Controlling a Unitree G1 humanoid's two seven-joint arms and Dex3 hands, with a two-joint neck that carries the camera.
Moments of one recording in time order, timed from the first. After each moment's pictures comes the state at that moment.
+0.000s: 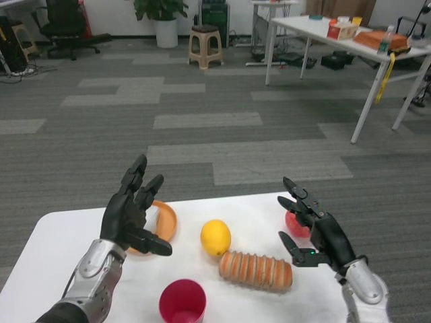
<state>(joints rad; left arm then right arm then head) -0.50 0.15 -0.51 0.90 -0.72 -0.73 -0.18 -0.07 -0.18 -0.35 0.59 0.10 -0.78 0.51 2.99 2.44</state>
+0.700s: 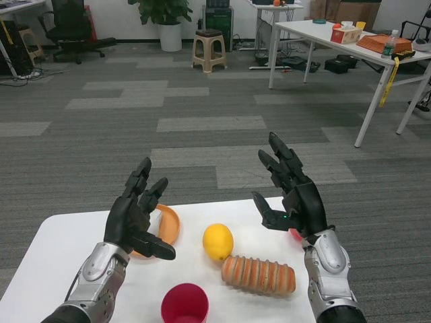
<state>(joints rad) -0.50 0.15 -0.52 0.89 -0.72 -0.73 -0.18 -0.20 -0.08 -0.22 0.43 0.19 -0.74 0.35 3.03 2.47</state>
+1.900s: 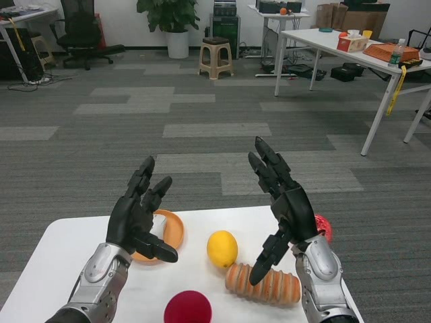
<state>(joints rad) -0.50 0.16 -0.48 0.83 -0.69 -0.73 -0.18 -0.20 -0.08 -0.11 0.38 0.19 -0.72 0.32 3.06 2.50</state>
